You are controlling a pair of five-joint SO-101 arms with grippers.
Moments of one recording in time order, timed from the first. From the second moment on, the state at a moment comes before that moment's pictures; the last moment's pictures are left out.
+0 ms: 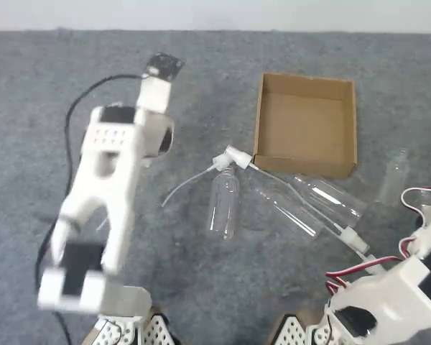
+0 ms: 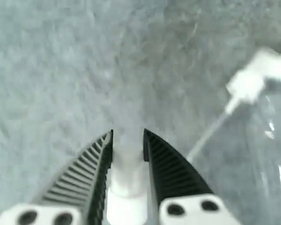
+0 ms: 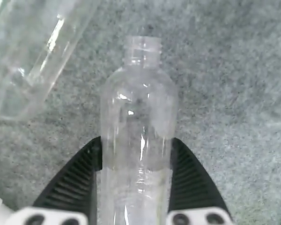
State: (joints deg) left arm -1.6 -1.1 16.4 66.7 -12.4; right arm 48.0 12.6 15.4 59.3 56.0
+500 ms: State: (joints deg) left arm 1.2 -37.3 58.6 60.7 -13.9; right arm 45.3 14.9 17.2 60.9 50.6
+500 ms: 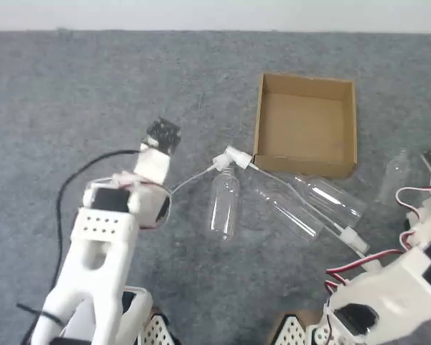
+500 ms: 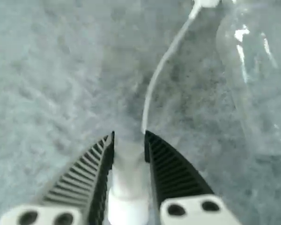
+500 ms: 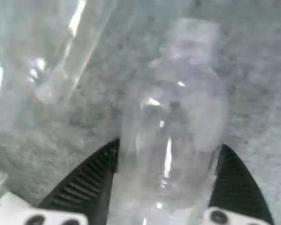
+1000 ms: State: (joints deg) left arm 3.2 -37.8 67.7 52.6 -13.9; right arm 38.4 16.1 -2.6 77.5 45.7
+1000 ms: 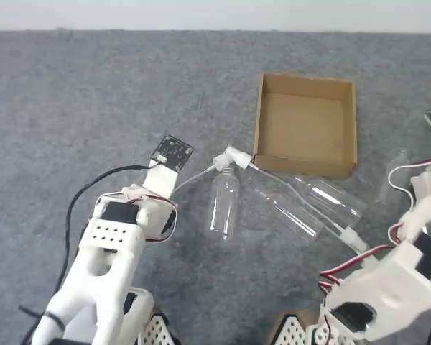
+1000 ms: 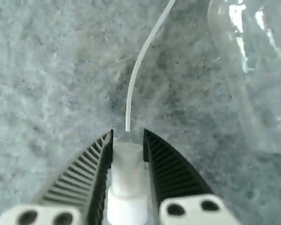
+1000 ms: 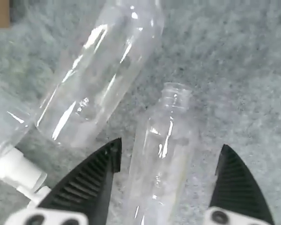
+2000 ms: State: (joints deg) left arm 3.2 -38.3 67.9 52.2 -11.7; right arm 38.9 18.3 -11.9 86.0 44.1
